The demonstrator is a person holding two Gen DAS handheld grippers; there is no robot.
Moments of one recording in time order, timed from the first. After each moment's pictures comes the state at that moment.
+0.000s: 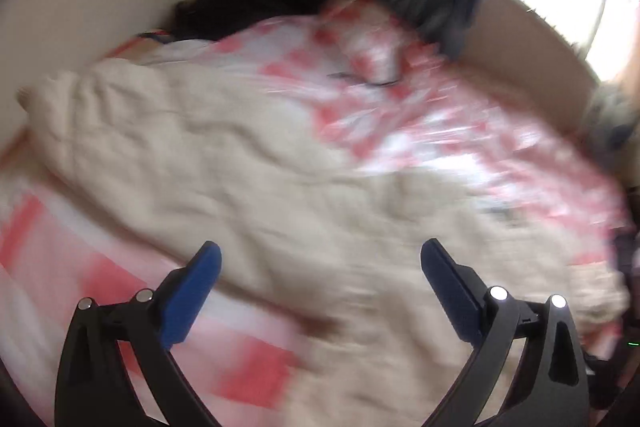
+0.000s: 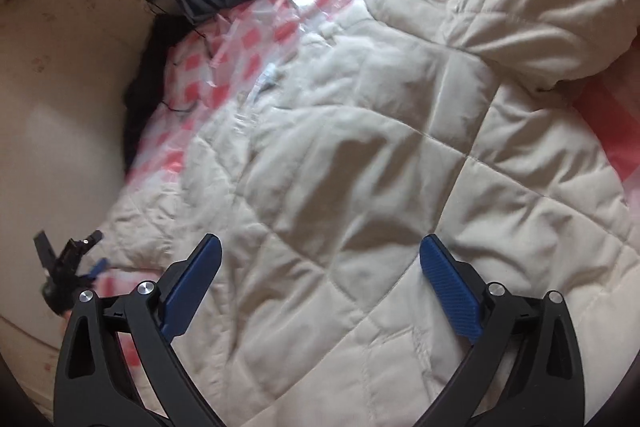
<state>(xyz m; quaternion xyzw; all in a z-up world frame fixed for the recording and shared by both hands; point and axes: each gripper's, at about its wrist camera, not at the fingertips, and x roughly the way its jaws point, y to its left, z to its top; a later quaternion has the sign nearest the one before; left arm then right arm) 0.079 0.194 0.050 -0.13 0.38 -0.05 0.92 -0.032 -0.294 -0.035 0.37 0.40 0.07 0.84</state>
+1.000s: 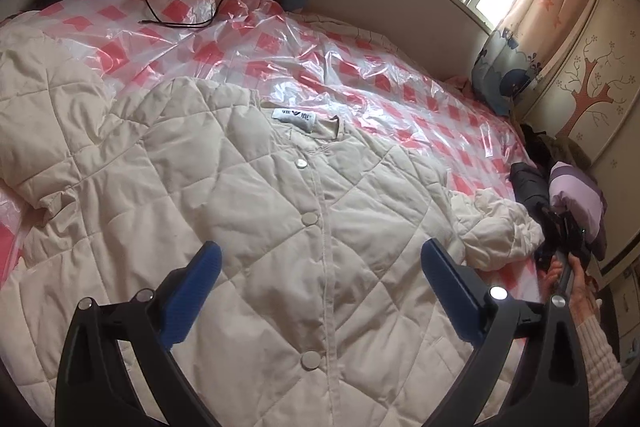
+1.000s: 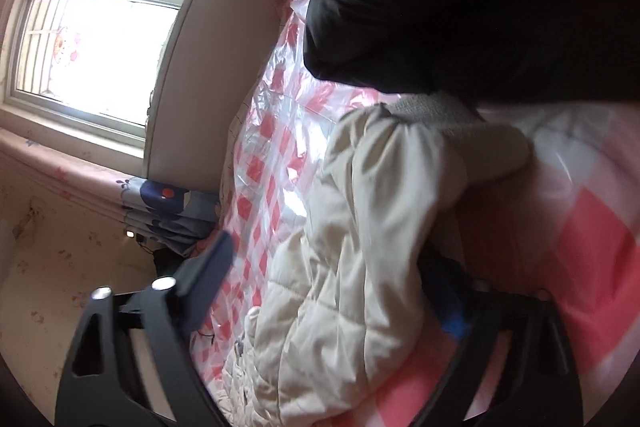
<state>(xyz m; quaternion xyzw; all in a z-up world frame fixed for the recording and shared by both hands) 0.027 0.009 0.007 -0.13 0.40 -0.22 0.88 -0.036 -0.710 -0.046 0.58 0.21 -0.06 0.79</state>
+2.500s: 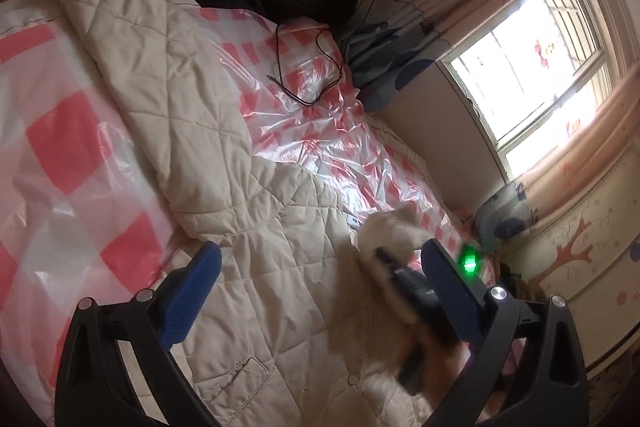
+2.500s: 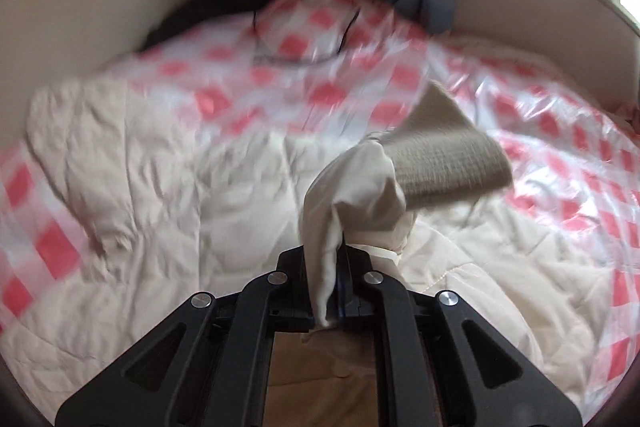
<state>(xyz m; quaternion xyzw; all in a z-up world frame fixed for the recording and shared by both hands) 0.004 0.219 0.061 -0.35 0.33 -0.13 0.87 0.162 -0.089 -0.007 -0.06 0.40 0.14 0.91</state>
